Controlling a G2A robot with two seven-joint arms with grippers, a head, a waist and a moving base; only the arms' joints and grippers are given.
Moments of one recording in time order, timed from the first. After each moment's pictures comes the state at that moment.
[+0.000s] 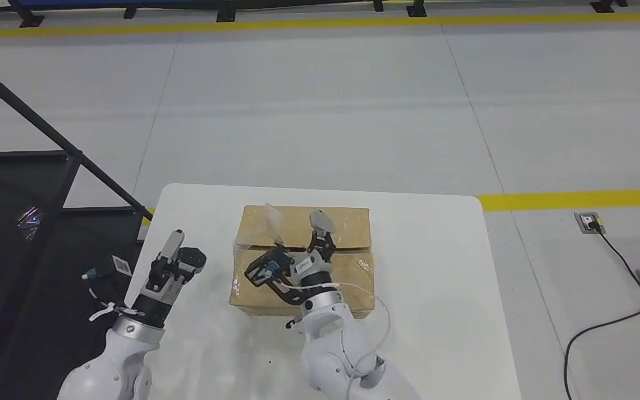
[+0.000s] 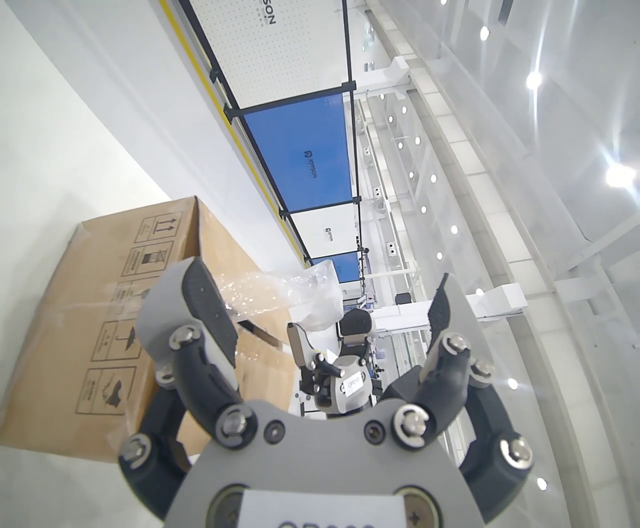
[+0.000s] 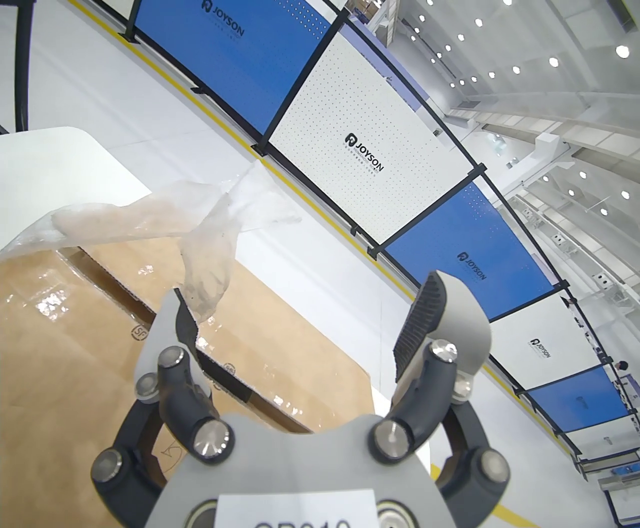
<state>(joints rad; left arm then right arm) 1.44 -1.22 -1.70 -1.88 -0.21 -0.13 -0.33 -1.00 -1.65 0.85 -1.52 -2.26 0.23 0.34</state>
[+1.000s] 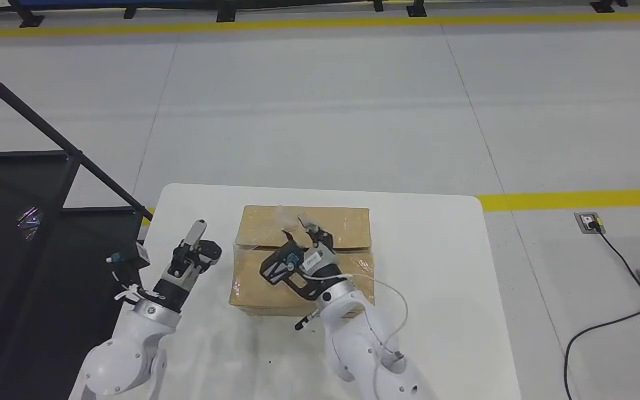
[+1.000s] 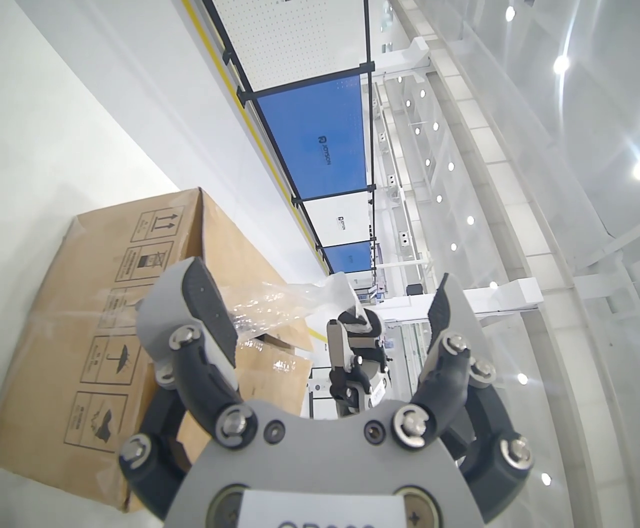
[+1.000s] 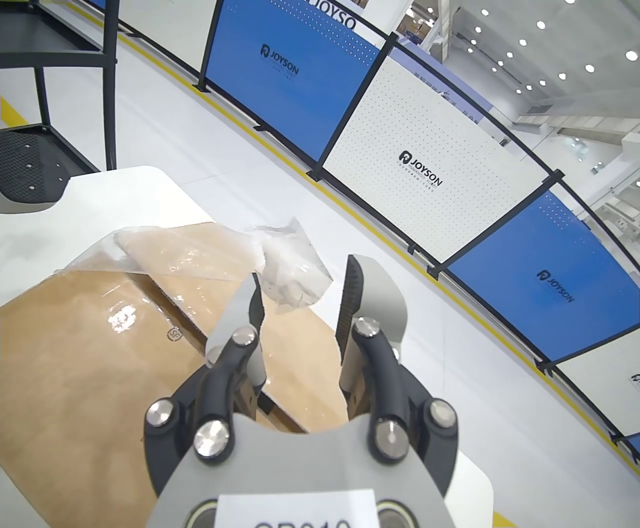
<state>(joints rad) 1.36 -1.22 -1.63 -1.82 -0.16 -0.08 -0.33 -1.03 -1.64 0.97 -1.57 -2.12 0.02 0.18</state>
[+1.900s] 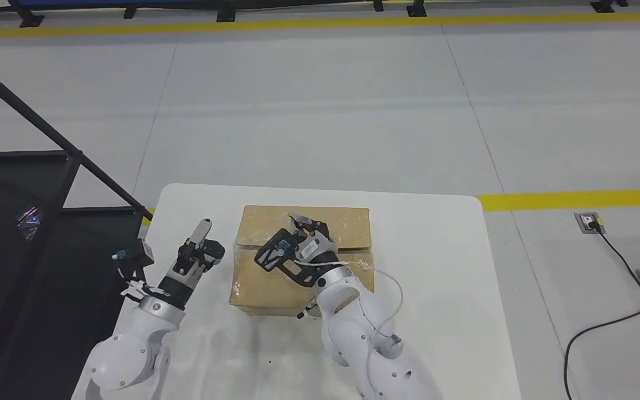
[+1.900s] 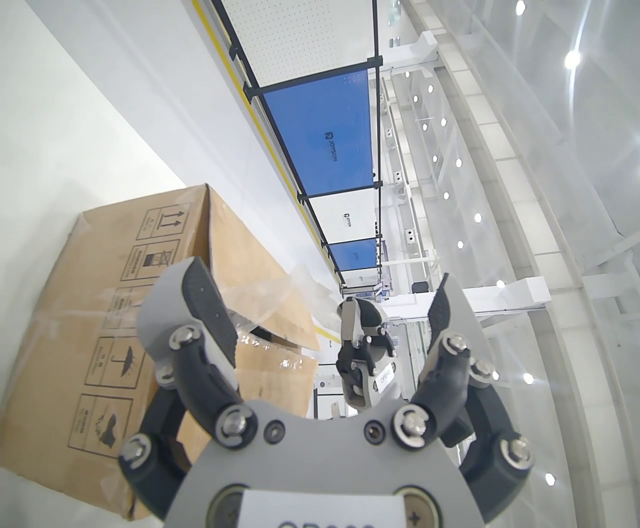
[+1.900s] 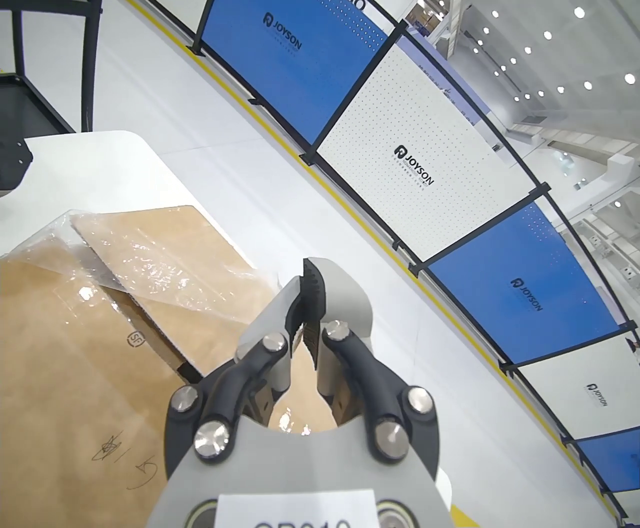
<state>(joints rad) 1.34 -1.22 -1.61 -1.79 -0.14 -0.06 -0.33 -0.95 -1.66 0.98 -1.53 -2.14 -0.04 0.27</state>
